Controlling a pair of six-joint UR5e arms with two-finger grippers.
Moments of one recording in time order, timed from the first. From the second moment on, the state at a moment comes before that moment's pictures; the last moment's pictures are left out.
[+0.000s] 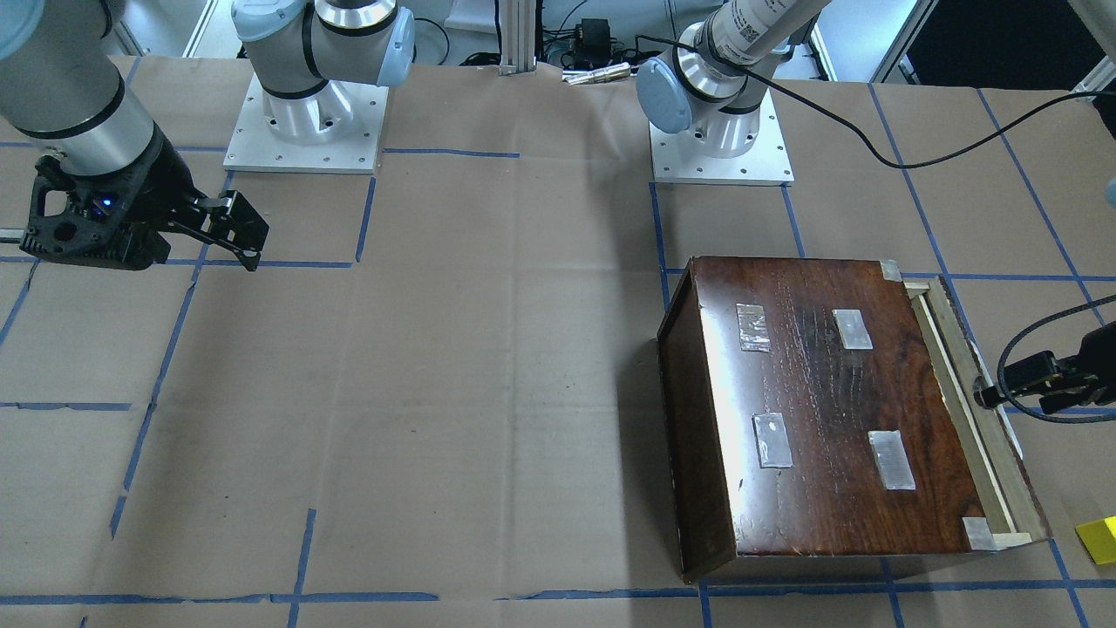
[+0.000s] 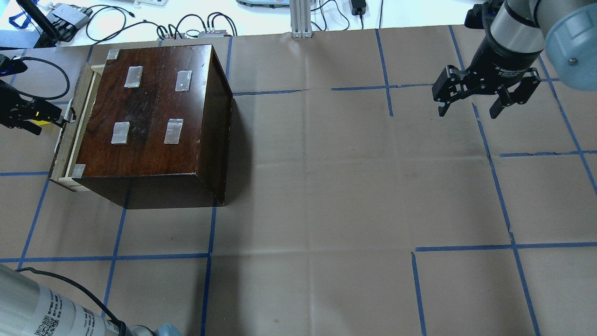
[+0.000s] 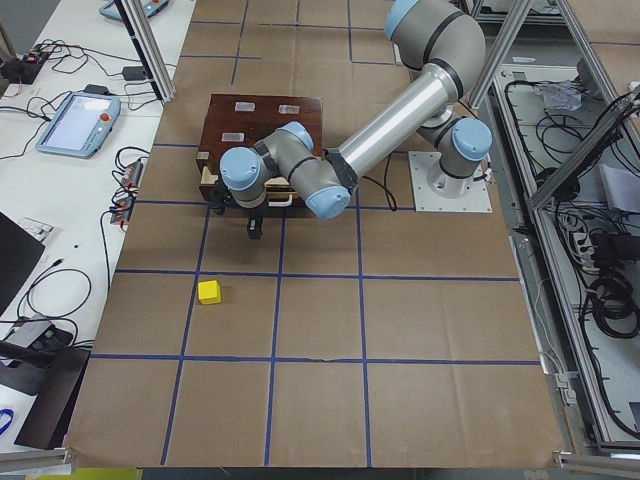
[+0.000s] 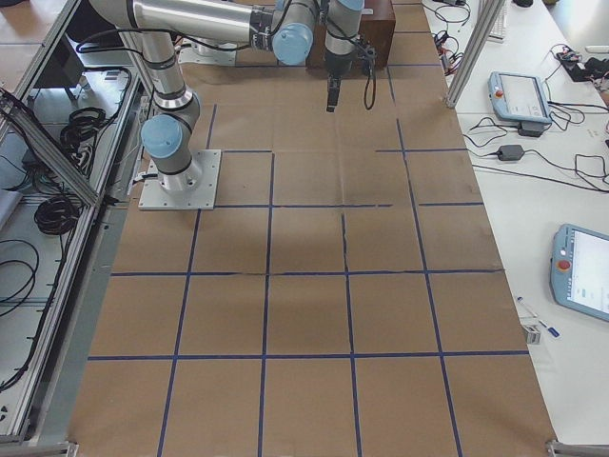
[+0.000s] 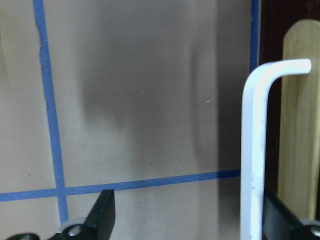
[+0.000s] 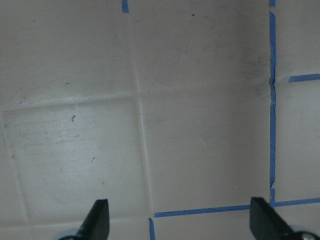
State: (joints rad) left arm -0.91 -2.03 -1.45 -1.35 1.40 0.70; right arm 1.45 -1.53 1.63 -1.62 -1.56 -0.03
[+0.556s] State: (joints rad) left arm -0.88 -2.05 -1.42 -1.35 1.43 0.75; right arm 1.45 -1.53 1.63 -1.62 -1.56 -0.03
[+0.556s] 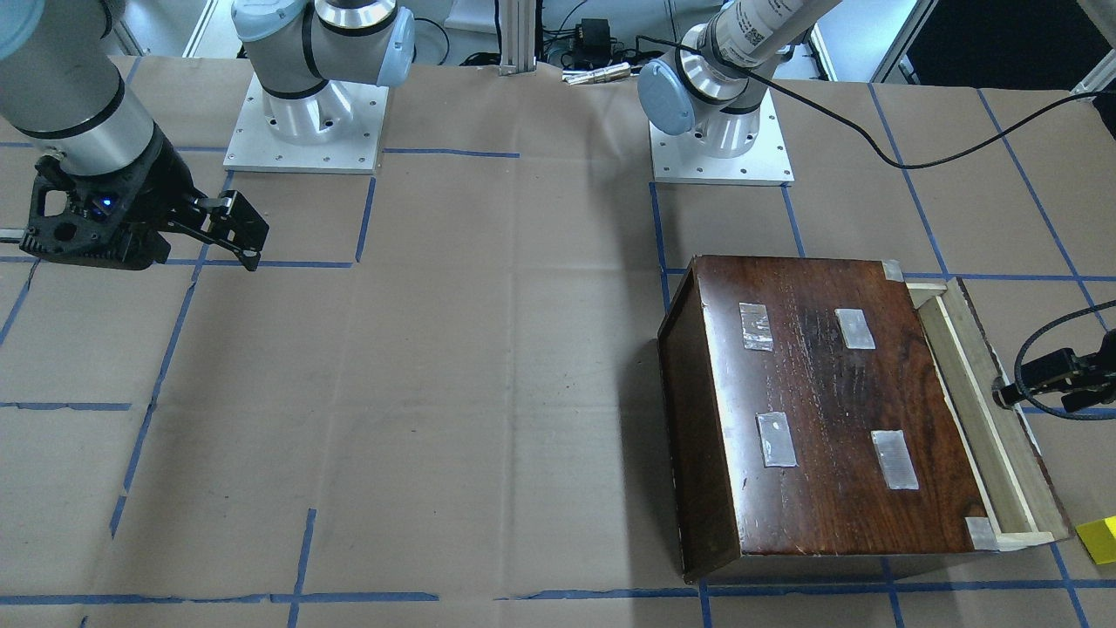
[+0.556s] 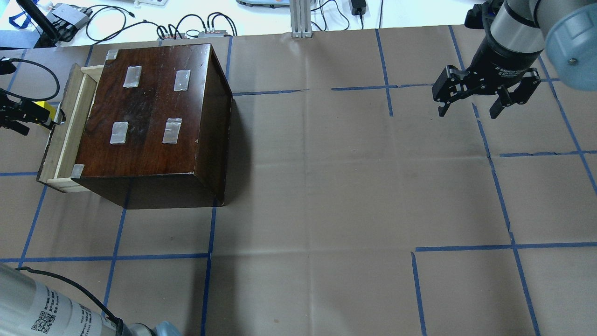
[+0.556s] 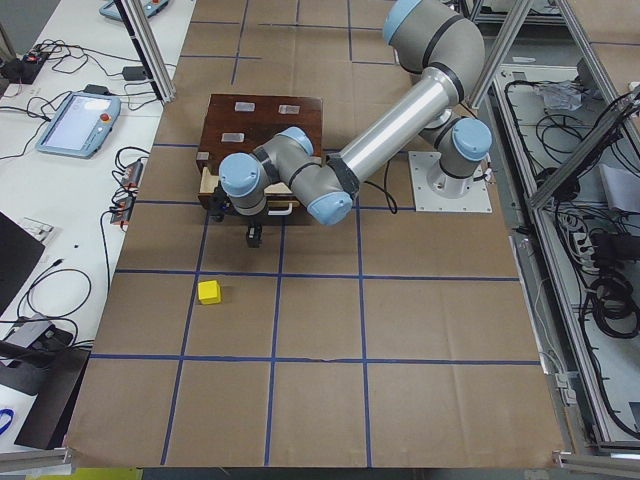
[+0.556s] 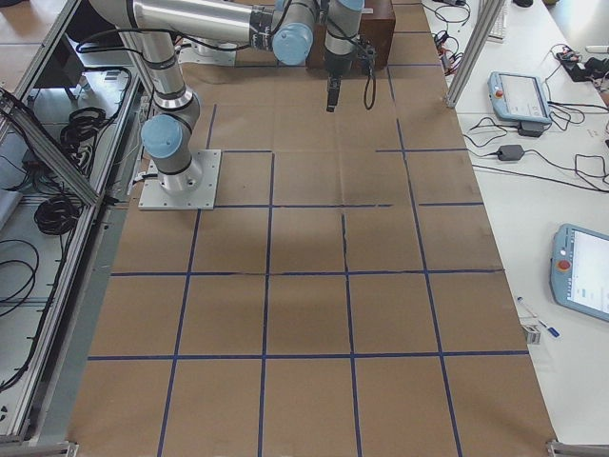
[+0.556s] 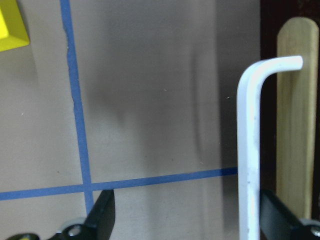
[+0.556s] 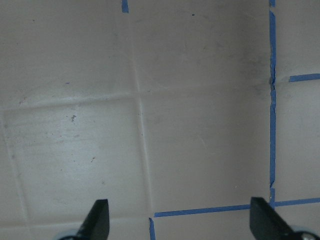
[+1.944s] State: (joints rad) left arm -0.84 -2.06 -1.39 -1.35 1.46 0.81; right arm 1.45 -1.53 1.63 -1.62 -1.56 -0.03
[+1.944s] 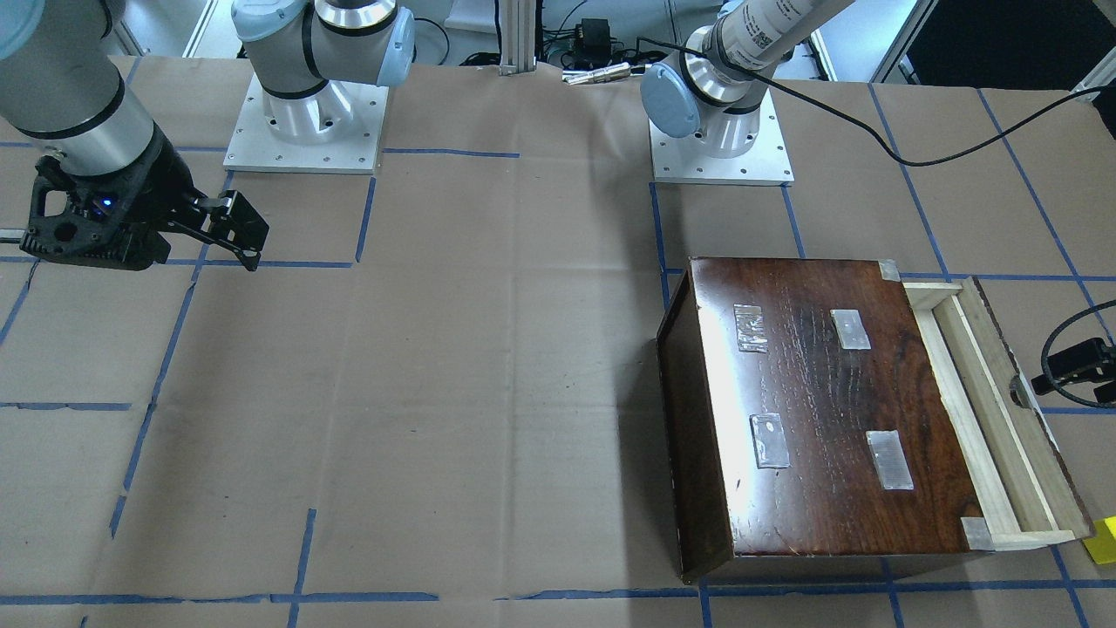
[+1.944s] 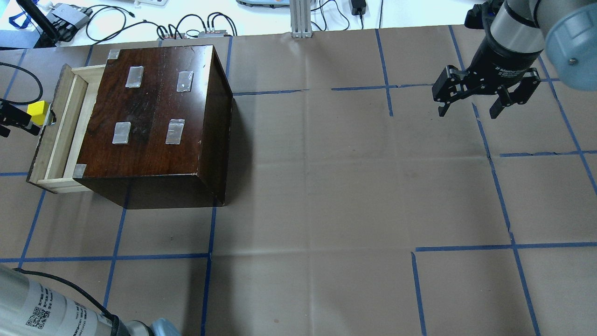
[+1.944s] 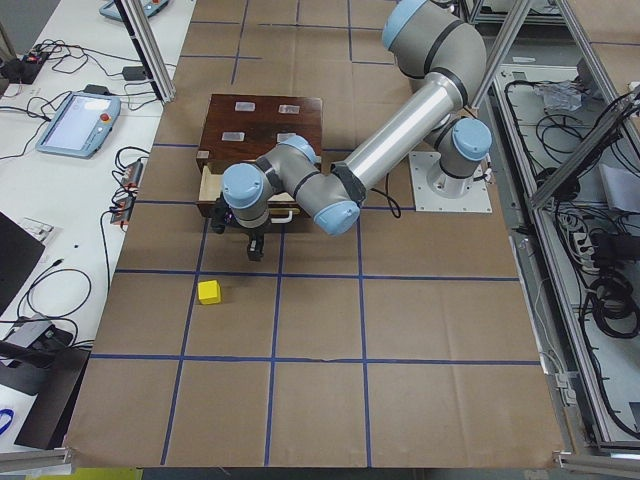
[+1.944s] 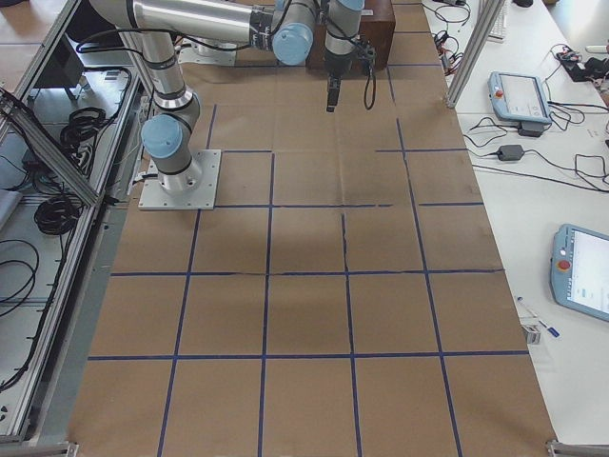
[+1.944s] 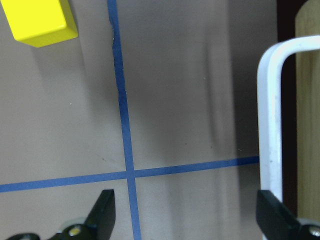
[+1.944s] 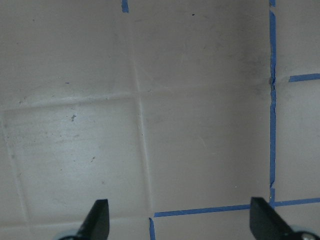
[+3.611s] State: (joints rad) left arm -0.79 -2.27 -1.03 -1.30 1.46 0.86; right arm 1.45 -1.53 1.63 -1.62 -1.56 -0.03
